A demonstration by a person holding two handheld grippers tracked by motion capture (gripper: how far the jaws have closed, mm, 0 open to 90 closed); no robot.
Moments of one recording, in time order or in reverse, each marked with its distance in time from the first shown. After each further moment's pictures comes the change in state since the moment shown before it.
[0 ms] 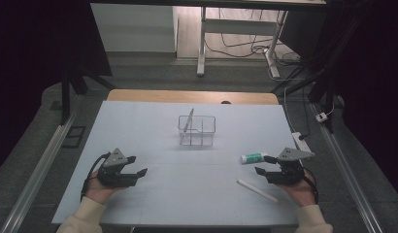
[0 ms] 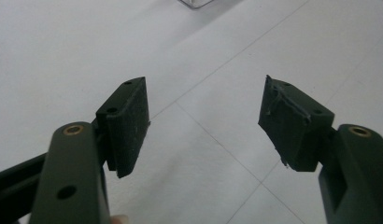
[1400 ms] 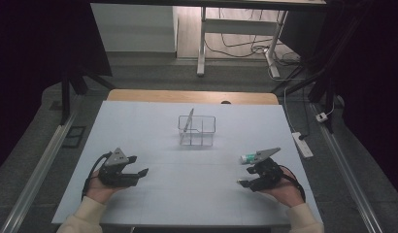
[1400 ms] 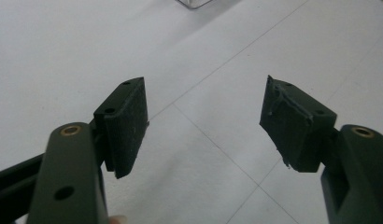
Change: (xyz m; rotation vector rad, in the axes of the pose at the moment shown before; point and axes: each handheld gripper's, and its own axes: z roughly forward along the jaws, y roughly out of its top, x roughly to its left) left arm 0.000 0.002 0.001 0.002 -0.009 -0.008; right arm 0.039 0.026 0.038 0.332 0.141 -0.076
